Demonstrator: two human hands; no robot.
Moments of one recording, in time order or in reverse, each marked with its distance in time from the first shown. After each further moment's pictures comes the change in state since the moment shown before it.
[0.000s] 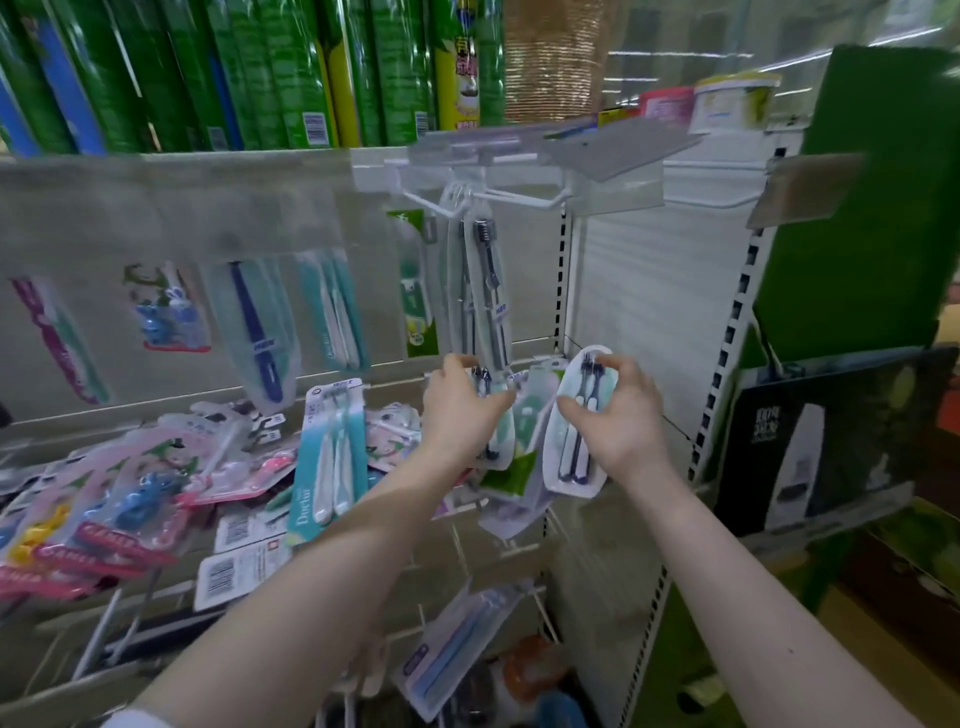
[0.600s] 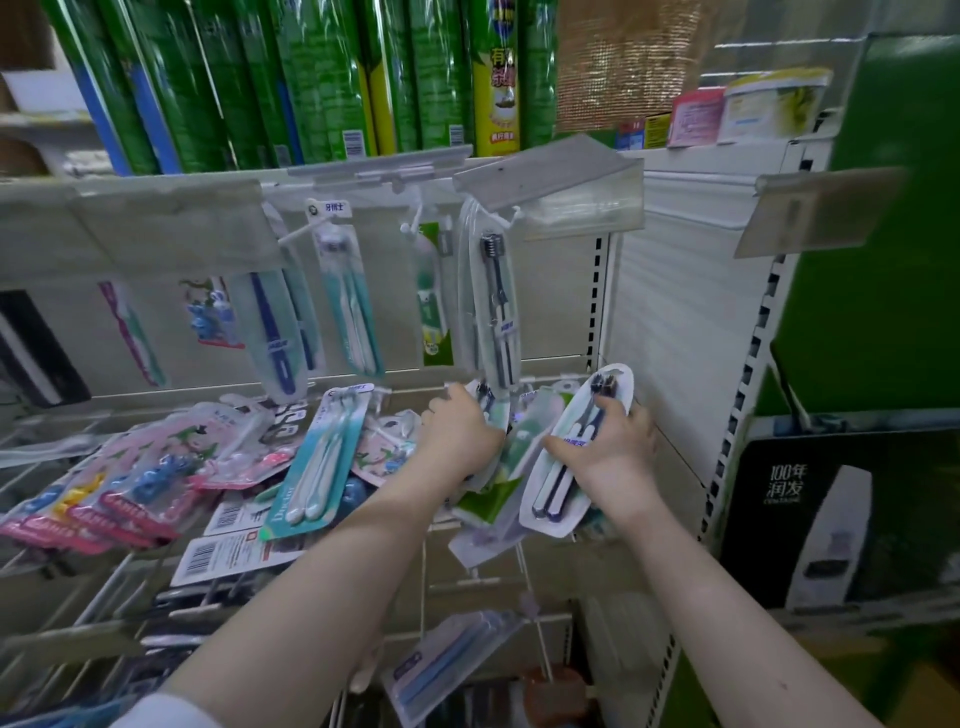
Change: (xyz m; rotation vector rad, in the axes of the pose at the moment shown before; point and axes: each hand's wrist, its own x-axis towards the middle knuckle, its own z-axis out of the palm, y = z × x) left_hand 0.019 0.010 0.027 0.526 -0.051 -0.278; right_hand 0.033 0.031 0.011 -0.089 -0.234 0.083
